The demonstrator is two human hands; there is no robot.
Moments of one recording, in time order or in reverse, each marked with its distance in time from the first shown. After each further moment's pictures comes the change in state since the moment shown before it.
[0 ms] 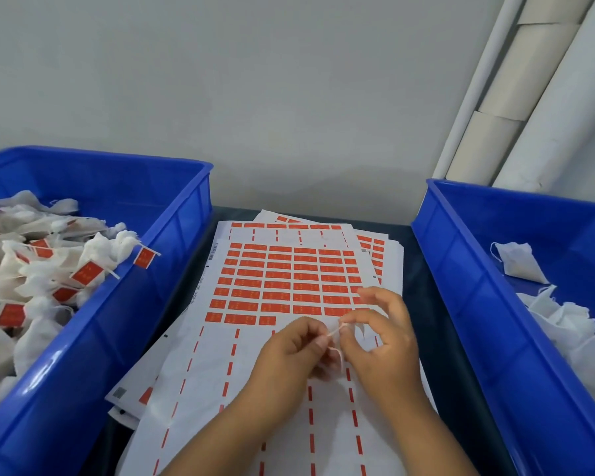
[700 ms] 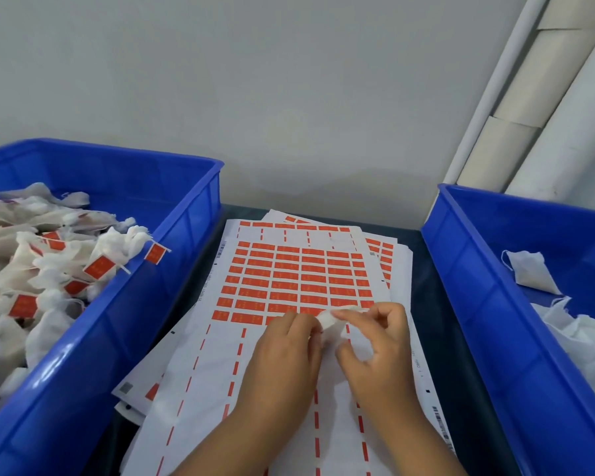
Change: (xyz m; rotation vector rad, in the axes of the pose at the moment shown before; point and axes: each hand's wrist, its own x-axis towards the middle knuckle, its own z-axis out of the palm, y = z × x) left_hand 0.012 -0.020 -0.001 0.756 0.333 0.278; right_hand -0.006 0.000 0.015 -0.044 -0.025 -0.030
